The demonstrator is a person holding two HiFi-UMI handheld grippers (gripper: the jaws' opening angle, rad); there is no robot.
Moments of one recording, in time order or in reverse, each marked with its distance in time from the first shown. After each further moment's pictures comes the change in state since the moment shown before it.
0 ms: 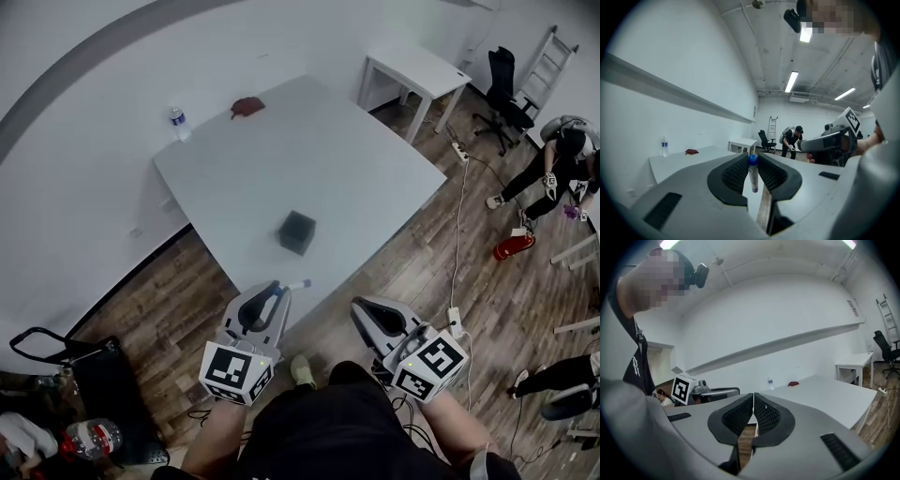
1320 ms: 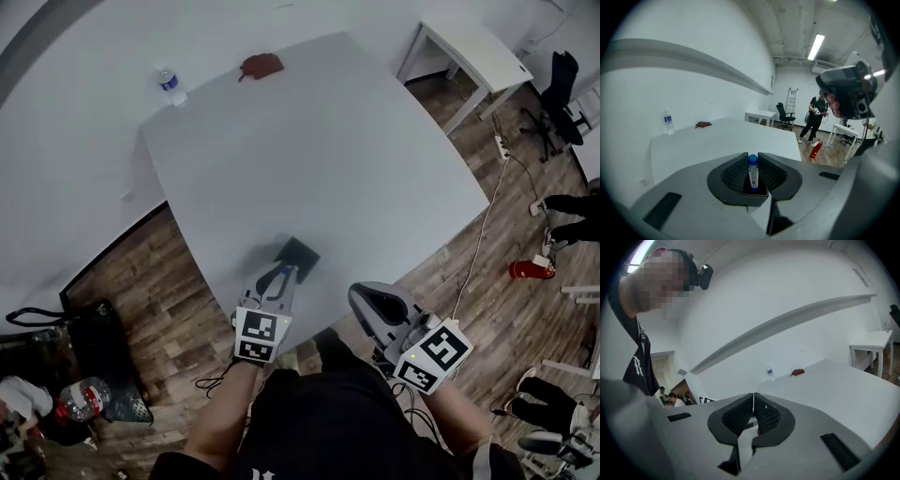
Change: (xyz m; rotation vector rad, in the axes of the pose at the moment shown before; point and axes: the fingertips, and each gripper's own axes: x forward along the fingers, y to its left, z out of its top) left arm 0.190 0.112 -0.136 -0.029 0.351 0.198; right arm 0.129 -0.153 0.012 0.094 0.164 0.170
